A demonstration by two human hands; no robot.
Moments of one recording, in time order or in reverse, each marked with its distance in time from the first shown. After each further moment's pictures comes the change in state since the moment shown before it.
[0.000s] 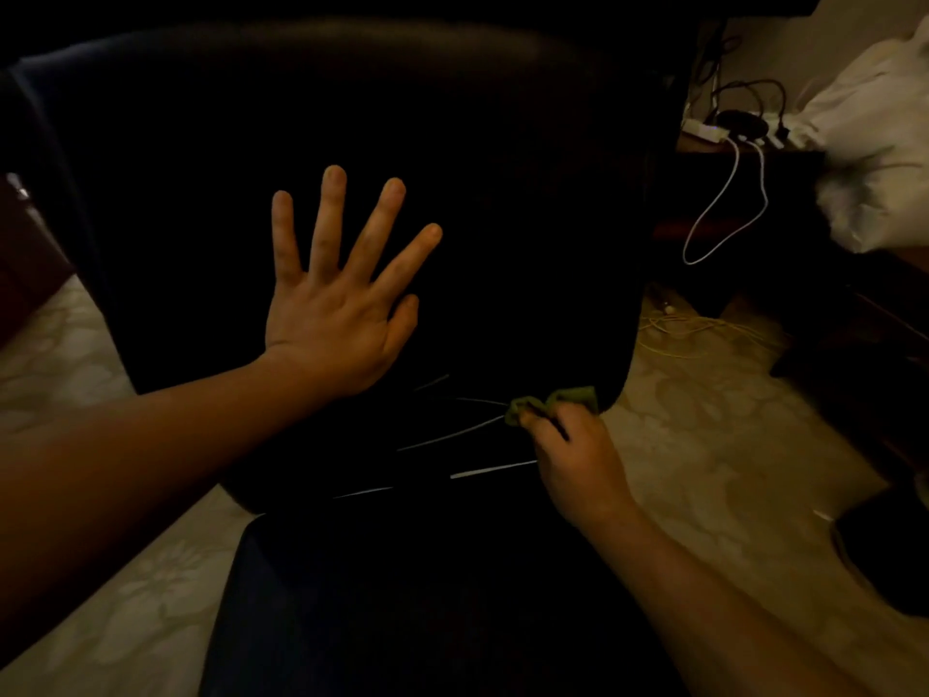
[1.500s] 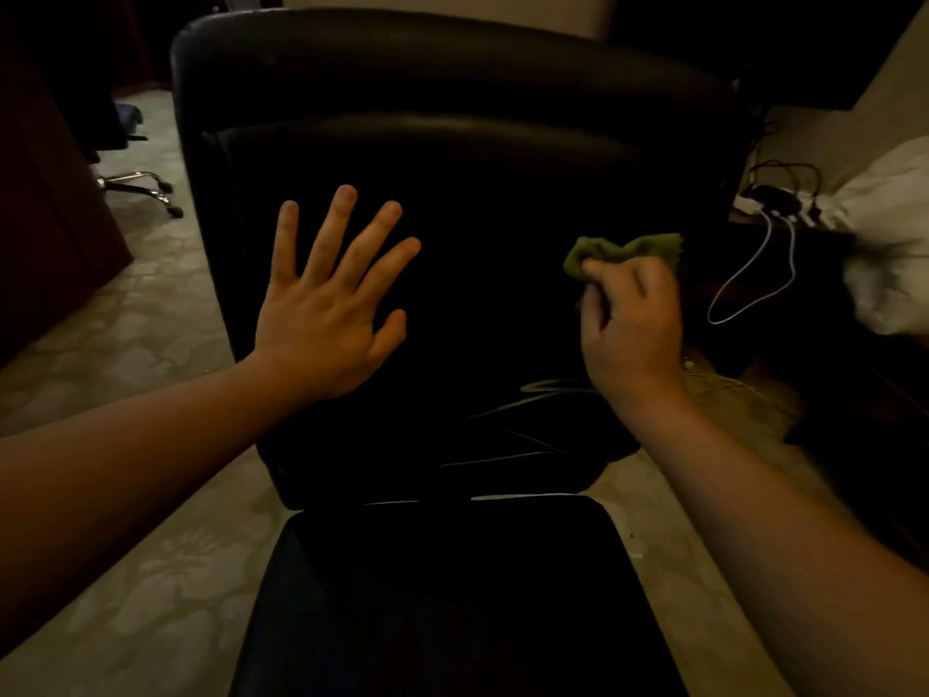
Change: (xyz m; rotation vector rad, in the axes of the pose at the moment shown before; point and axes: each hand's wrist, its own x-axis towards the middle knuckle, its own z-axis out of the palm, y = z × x) left_hand -0.028 -0.070 -0.037 0.015 0.081 -0.078; right_hand 0.152 -0.057 -0.100 0.021 0.416 -0.085
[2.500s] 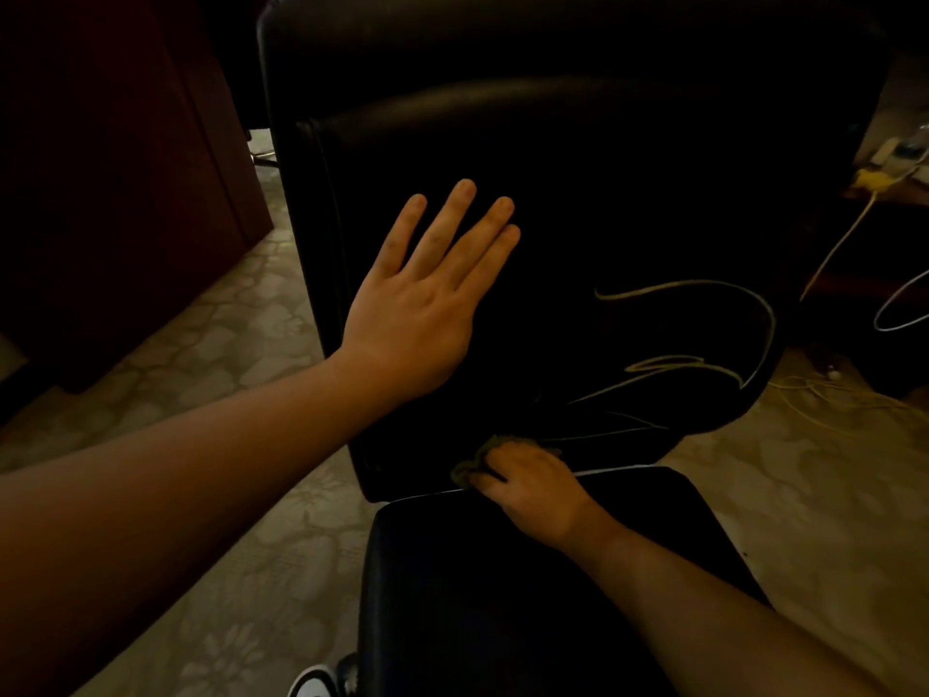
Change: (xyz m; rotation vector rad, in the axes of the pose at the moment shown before) left_hand -0.056 -0.043 -0.047 0.083 -0.143 0.047; right_hand -0.179 -0.136 0.124 0.293 -0.688 -0.678
